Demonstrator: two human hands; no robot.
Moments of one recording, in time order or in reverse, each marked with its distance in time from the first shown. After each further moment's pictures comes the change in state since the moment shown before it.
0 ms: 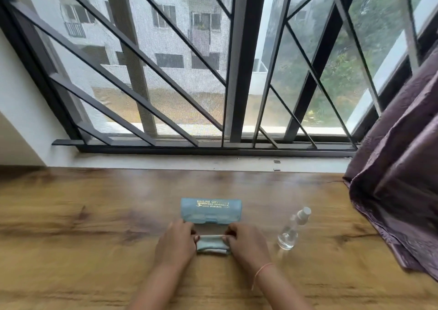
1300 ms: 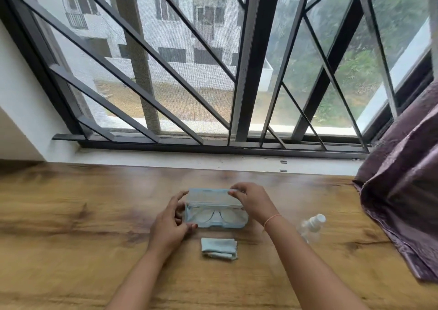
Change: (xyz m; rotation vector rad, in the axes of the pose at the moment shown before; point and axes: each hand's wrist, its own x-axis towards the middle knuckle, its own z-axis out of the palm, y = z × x) left_hand 0.037 -0.044 0.002 -0.589 0.071 0.005; right_hand 0.077 -0.018 -0.042 0.227 -0.005 -0.080
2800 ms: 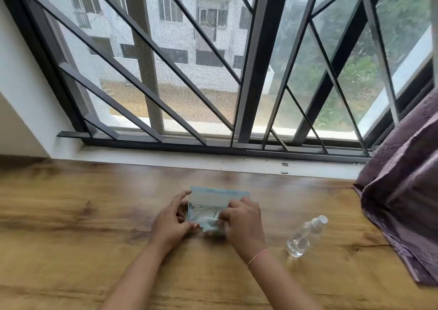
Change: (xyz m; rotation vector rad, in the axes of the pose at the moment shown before) left_hand 0.006 -0.006 -0.005 -0.023 -0.069 0.014; right_hand -0.048 -0.010 0.049 -0.519 0.321 -0.303
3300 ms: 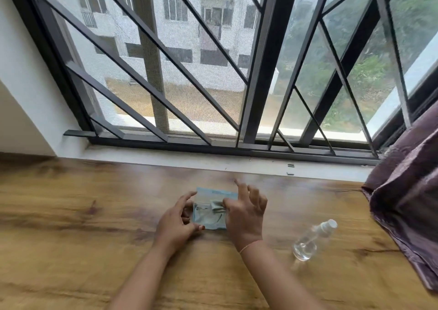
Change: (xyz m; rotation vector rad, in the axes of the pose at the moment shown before) left_hand -0.001 0.001 -0.001 0.032 0.009 0.006; right_hand 0.020 0.001 0.025 -0.185 0.211 0.054
